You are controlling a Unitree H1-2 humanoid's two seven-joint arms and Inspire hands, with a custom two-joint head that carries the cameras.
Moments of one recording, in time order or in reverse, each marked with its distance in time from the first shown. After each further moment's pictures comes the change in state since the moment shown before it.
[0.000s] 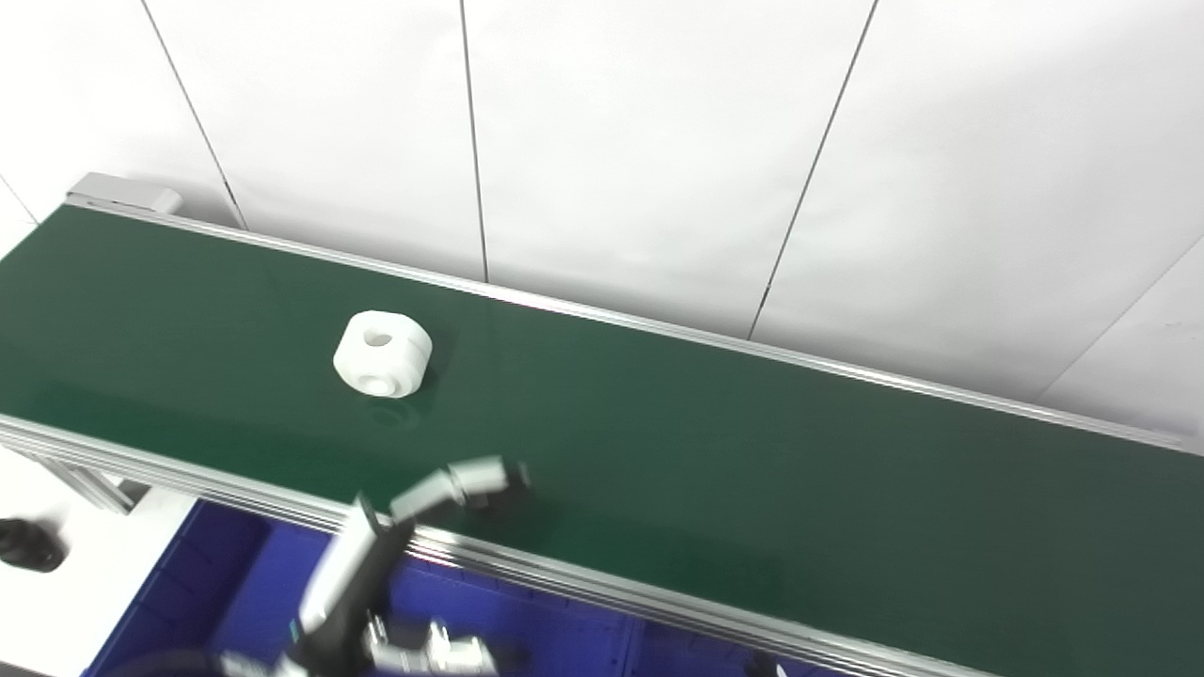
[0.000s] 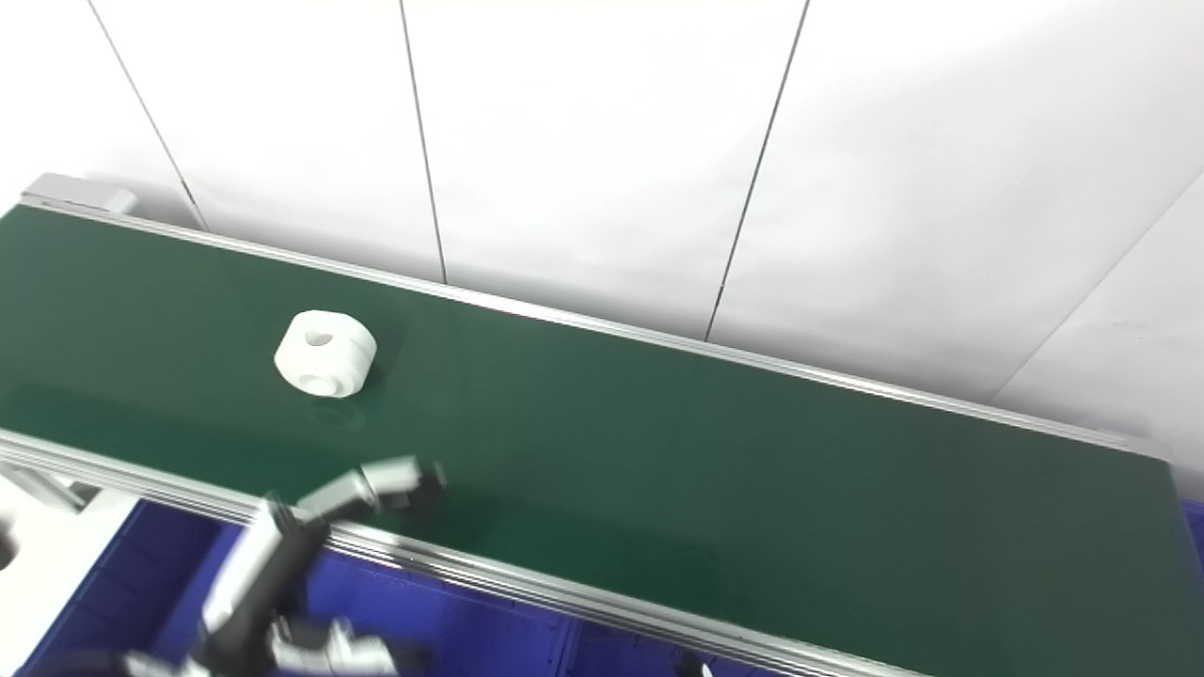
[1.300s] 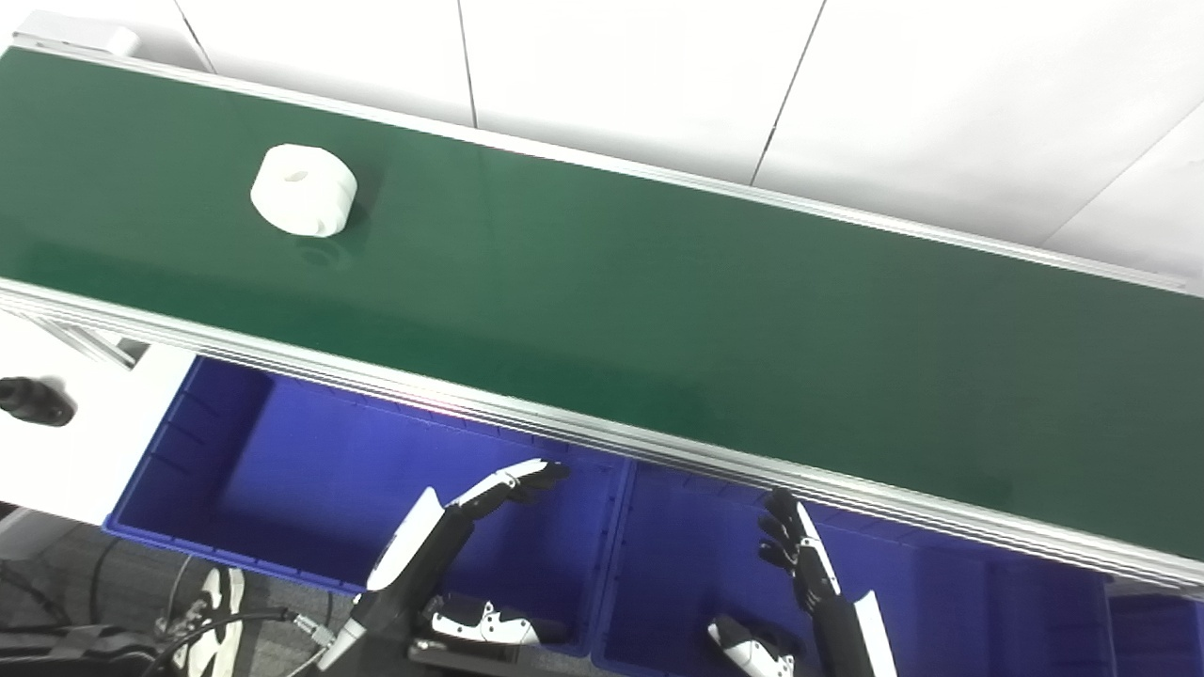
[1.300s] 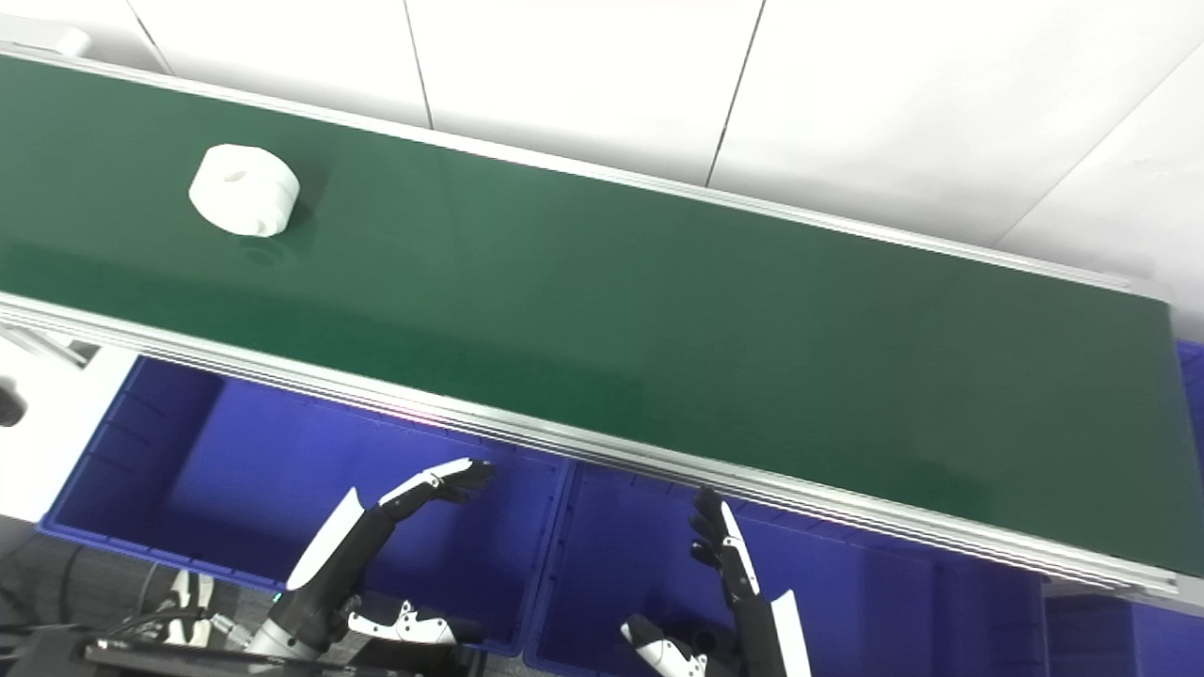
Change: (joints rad) left arm 0.153 -0.125 -0.223 0.296 0.004 0.003 -0.050; right arm 0.119 0.056 -0.174 -0.165 -0.008 0.003 0.216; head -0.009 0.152
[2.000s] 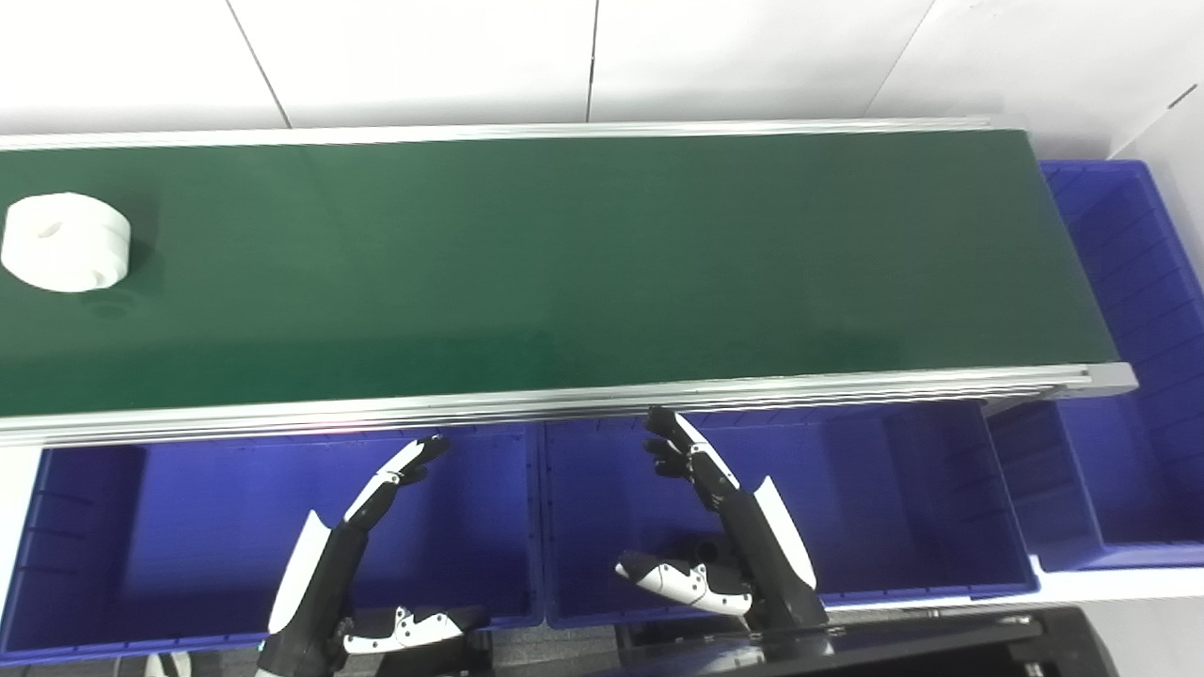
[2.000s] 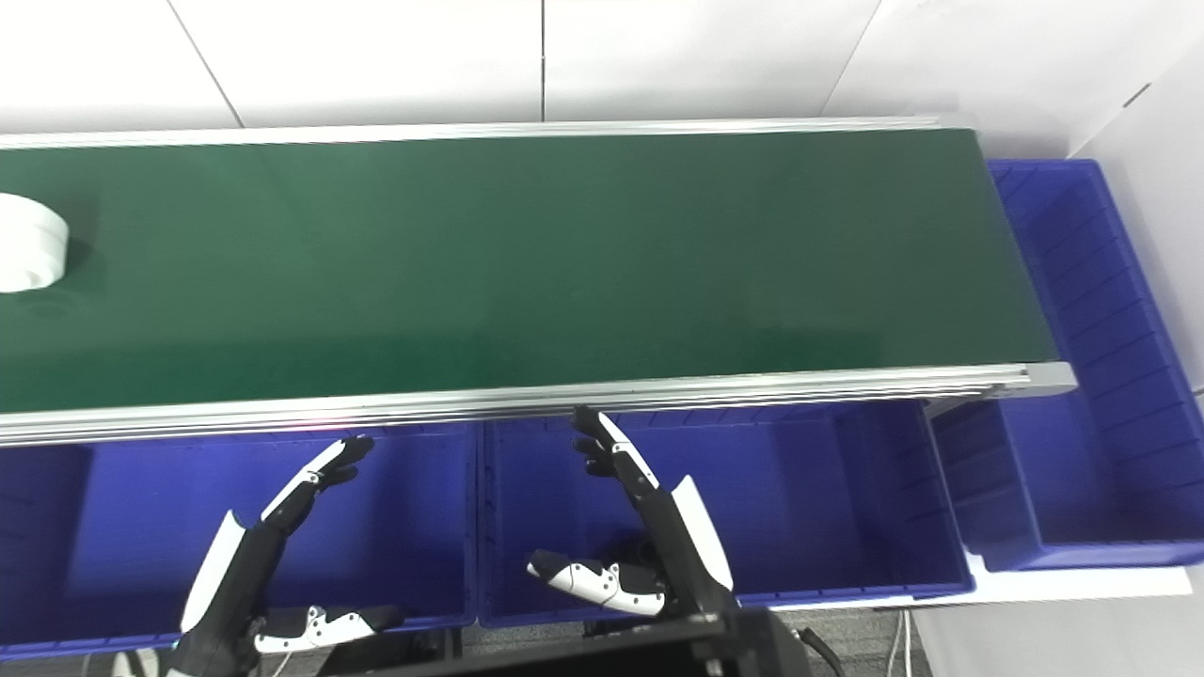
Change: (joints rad) left arm 0.002 0.068 0.007 -0.080 -0.049 0.000 -0.035; right arm 0.047 0.094 -0.045 -0.076 -0.027 0.007 0.082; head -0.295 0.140
